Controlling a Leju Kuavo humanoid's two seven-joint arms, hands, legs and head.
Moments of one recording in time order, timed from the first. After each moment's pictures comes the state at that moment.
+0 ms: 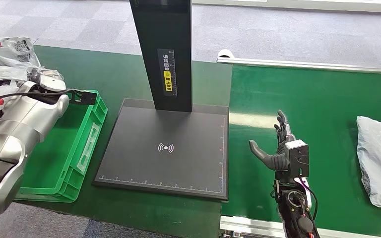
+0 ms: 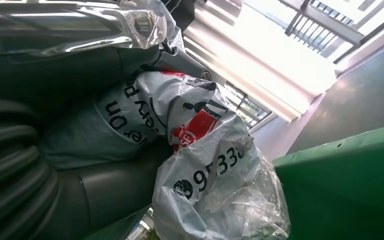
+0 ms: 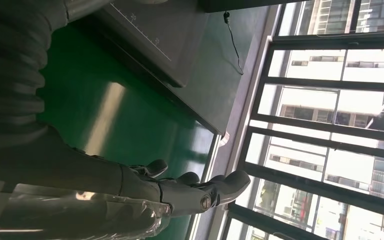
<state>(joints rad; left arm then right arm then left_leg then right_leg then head) -1.19 0.25 -0.55 -0.35 -1.48 -0.51 0.31 -0.27 -0.02 0.11 -1.11 0.06 -0.04 -0.45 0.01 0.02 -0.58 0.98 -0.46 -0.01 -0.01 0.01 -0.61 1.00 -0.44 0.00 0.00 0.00</state>
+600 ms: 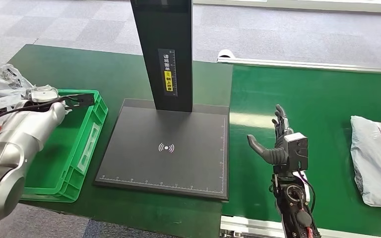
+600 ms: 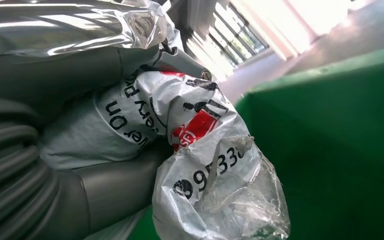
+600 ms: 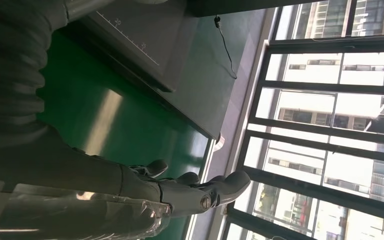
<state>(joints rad) -1.13 0.25 -0.37 -0.27 -1.25 -0.34 0.44 -0.31 0.00 0.11 -1.11 0.07 -0.03 -0.42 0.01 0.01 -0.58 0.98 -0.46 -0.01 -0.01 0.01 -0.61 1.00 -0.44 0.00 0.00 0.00</state>
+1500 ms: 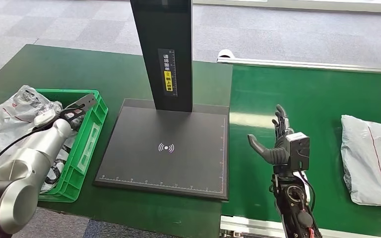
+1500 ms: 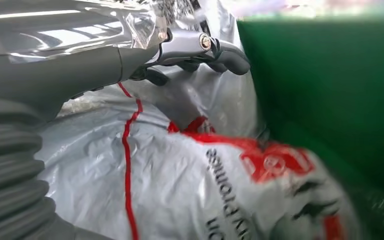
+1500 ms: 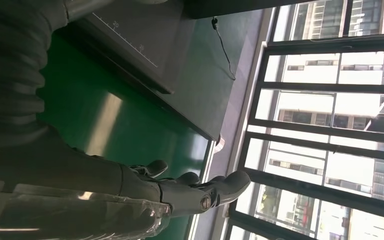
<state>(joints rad) -0.99 0.18 -0.02 -0.27 -1.19 -0.04 0.42 -0.31 -0.02 0.15 -1.12 0.02 -0.05 -0.41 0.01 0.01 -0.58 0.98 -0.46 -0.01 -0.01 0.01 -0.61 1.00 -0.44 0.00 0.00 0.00</state>
